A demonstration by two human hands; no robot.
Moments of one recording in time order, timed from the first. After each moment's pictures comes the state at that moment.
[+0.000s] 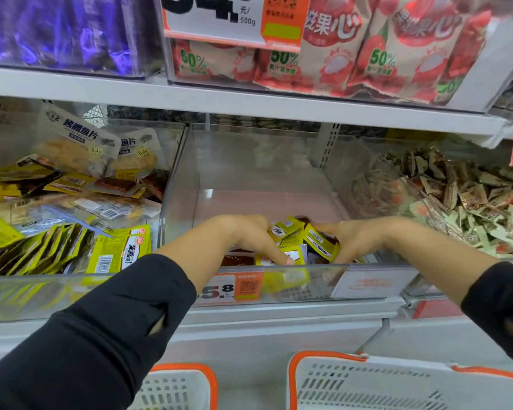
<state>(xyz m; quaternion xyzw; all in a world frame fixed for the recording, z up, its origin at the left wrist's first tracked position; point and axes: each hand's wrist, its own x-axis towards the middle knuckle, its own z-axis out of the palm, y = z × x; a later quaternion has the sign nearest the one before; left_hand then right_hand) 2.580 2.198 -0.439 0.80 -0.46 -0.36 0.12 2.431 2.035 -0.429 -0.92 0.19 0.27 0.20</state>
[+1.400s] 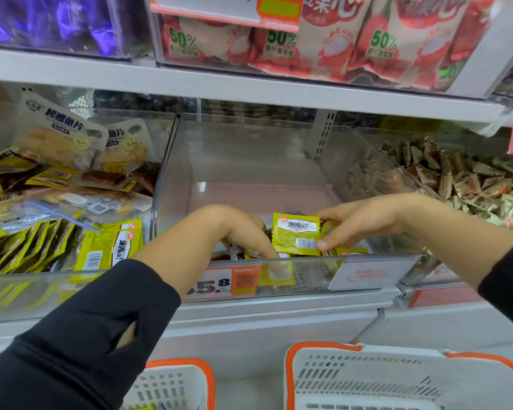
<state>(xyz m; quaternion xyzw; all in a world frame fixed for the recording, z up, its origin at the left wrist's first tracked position) 2.576 2.205 -0.428 0.78 -0.49 -0.40 0.03 2.421 2.042 -0.400 -0.84 0.22 0.30 0.39</state>
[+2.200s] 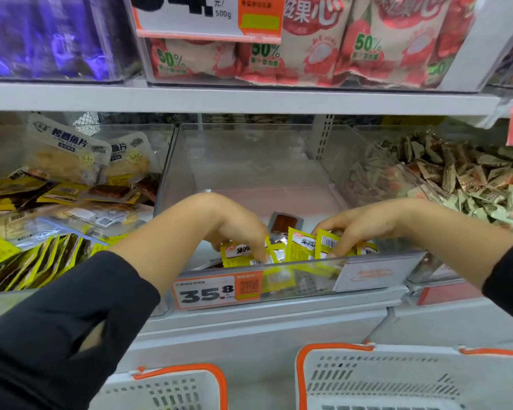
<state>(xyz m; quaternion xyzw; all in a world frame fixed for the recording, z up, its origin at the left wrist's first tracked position) 2.574 2.218 -0.399 0.78 -0.43 -0.45 0.01 2.418 2.040 -0.413 -0.85 0.23 0.28 0.39</state>
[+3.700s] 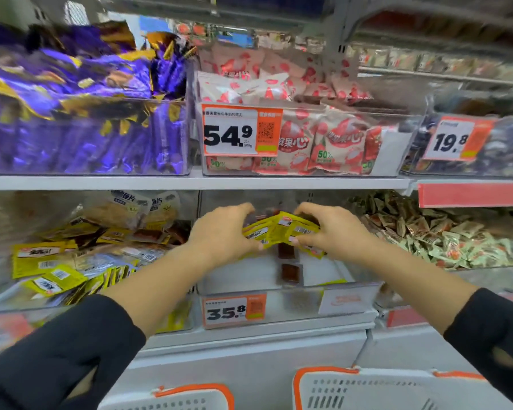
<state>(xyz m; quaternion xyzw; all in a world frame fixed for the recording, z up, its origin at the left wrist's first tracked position) 2.546 2.296 -0.329 0.85 -0.50 0.04 0.19 2.399 2.144 -0.320 -0.96 0.21 -0.13 0.11</state>
